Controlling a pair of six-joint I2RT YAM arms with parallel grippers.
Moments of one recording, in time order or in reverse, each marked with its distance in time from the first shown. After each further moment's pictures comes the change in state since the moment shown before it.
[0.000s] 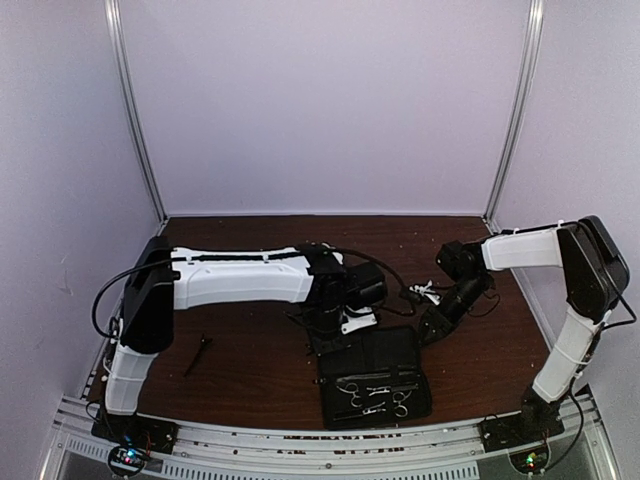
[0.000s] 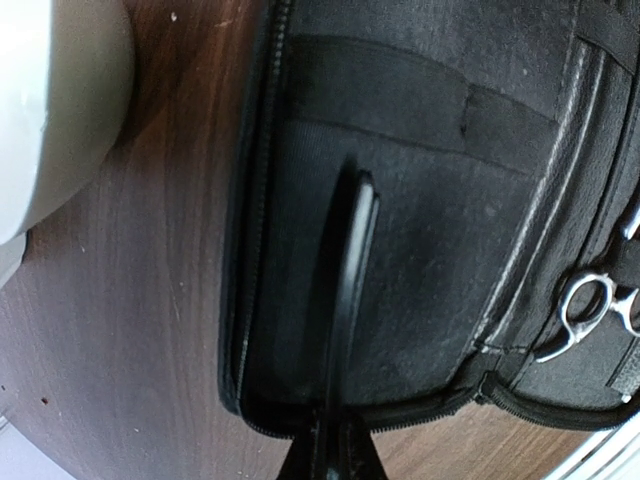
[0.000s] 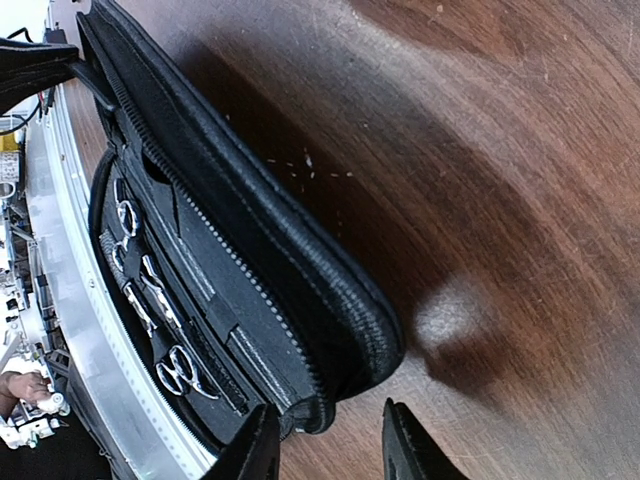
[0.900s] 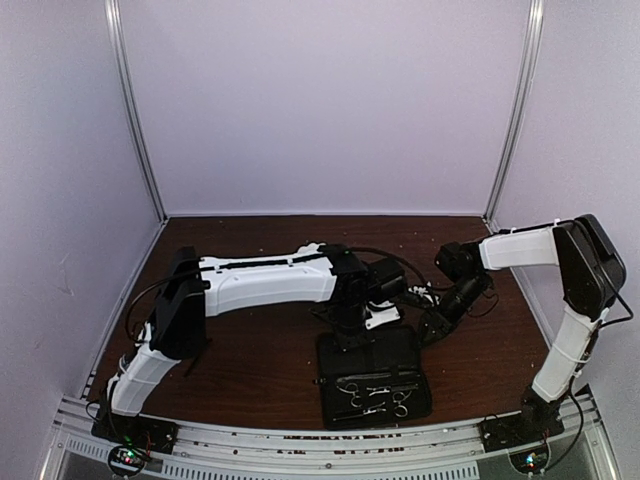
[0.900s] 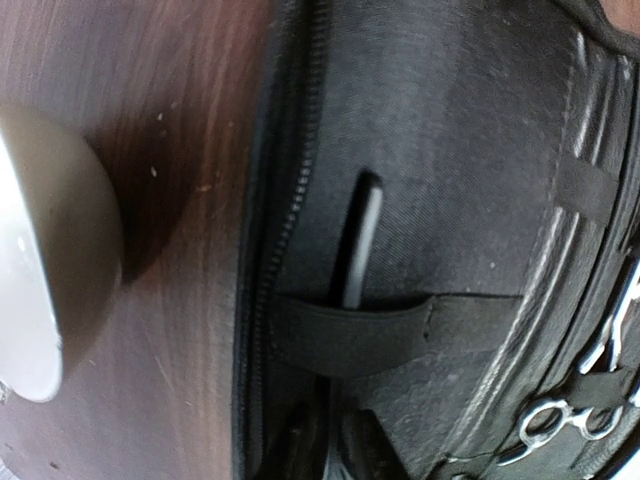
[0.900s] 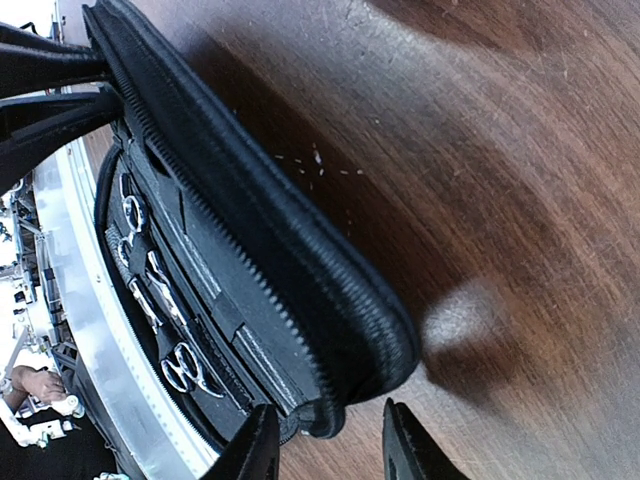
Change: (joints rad) left arm 0.000 0.183 0.263 0.002 0.055 0.031; right arm 0.000 0.024 0.014 -0.022 -0.019 -0.018
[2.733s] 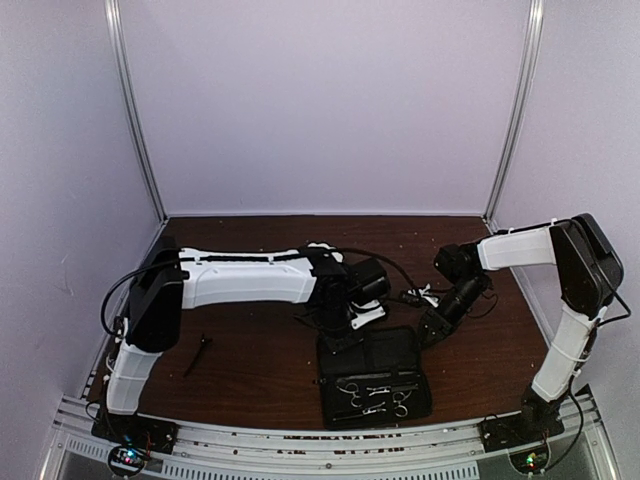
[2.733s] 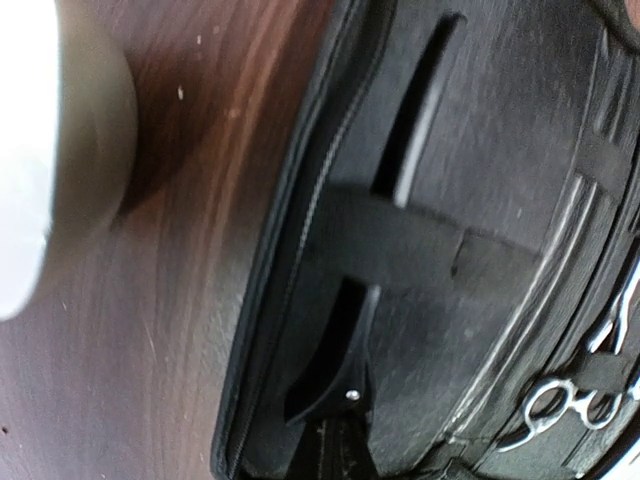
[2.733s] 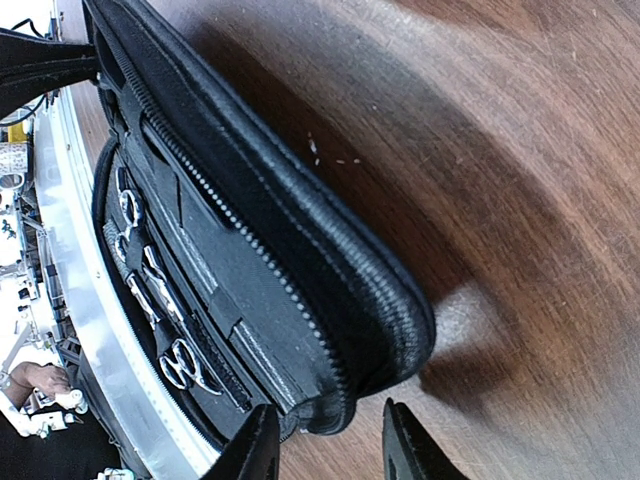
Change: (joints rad) left arm 0.022 -0.153 -0.271 0.147 0.020 -0.116; right arm 0.000 0.018 0.004 -0.014 0.000 -0.008
